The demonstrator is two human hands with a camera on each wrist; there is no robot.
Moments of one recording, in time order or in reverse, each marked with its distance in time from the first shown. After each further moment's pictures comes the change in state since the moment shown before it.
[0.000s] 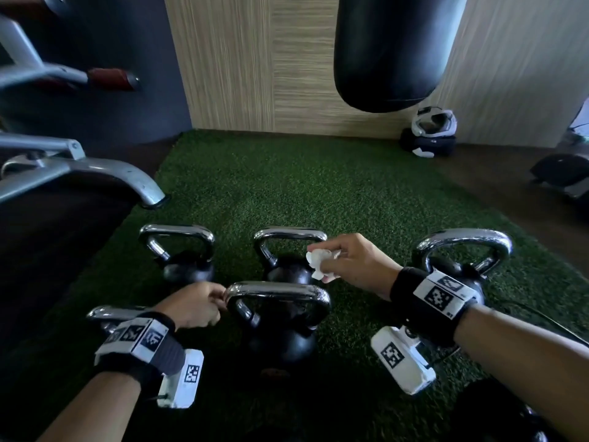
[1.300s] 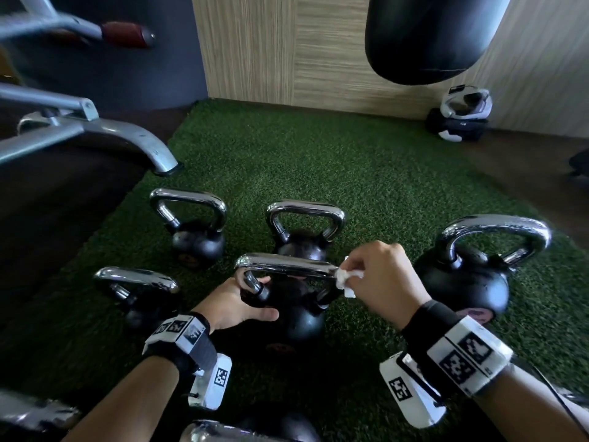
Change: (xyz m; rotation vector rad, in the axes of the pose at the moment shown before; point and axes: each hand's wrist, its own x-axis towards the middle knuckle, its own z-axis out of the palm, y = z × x) left_hand 0.016 -0.024 0.076 -0.167 0.114 0.203; right_hand -0.034 0.015 0.031 -0.425 0.220 0.029
